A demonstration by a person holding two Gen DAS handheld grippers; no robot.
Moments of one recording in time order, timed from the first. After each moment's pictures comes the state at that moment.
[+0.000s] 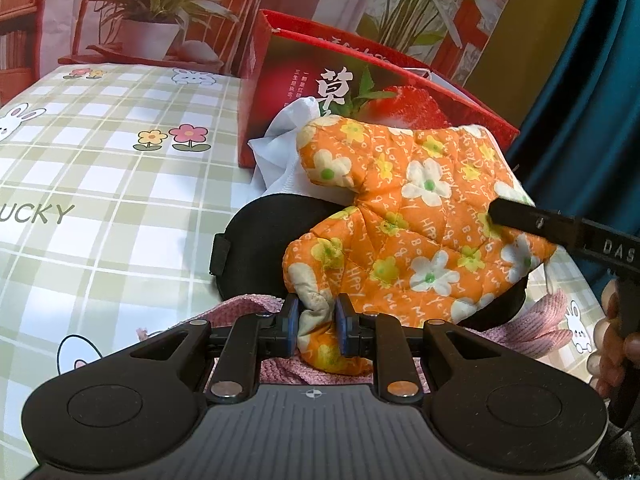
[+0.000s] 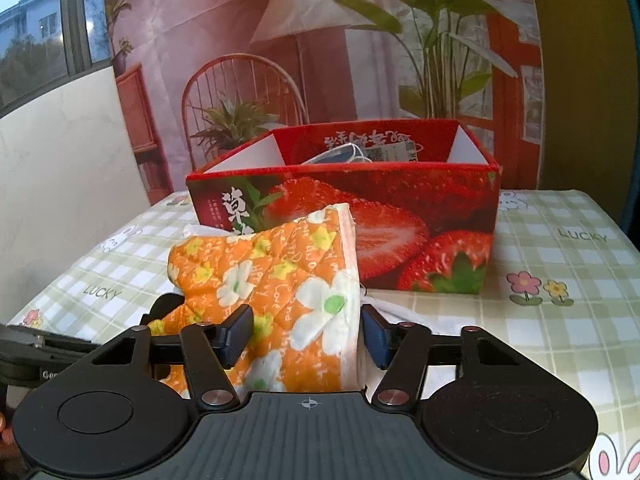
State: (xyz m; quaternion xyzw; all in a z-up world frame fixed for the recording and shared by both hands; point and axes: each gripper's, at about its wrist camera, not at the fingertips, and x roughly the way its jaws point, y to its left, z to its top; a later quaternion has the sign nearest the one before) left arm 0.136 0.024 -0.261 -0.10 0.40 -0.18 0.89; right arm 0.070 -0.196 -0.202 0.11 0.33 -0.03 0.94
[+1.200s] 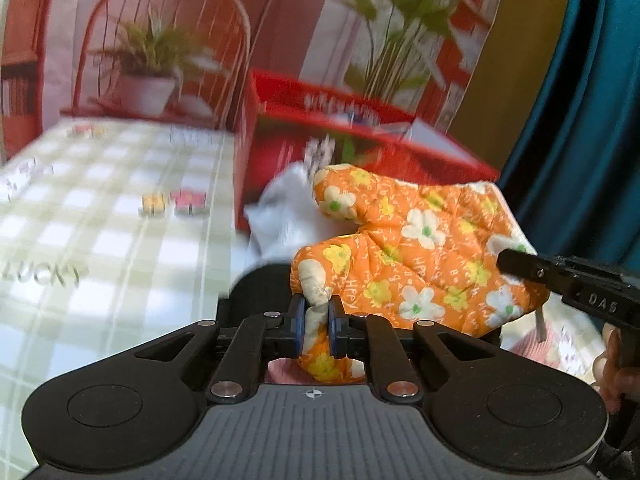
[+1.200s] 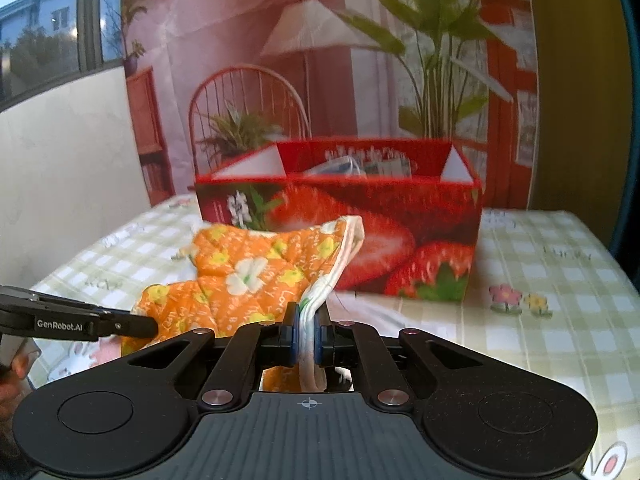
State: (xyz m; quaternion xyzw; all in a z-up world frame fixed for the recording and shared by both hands) left arm 0.125 0.027 -0.225 -0.08 0.32 -0.18 0.93; right arm 0.039 -0.193 -0.193 0.08 0.31 -0.03 0.95
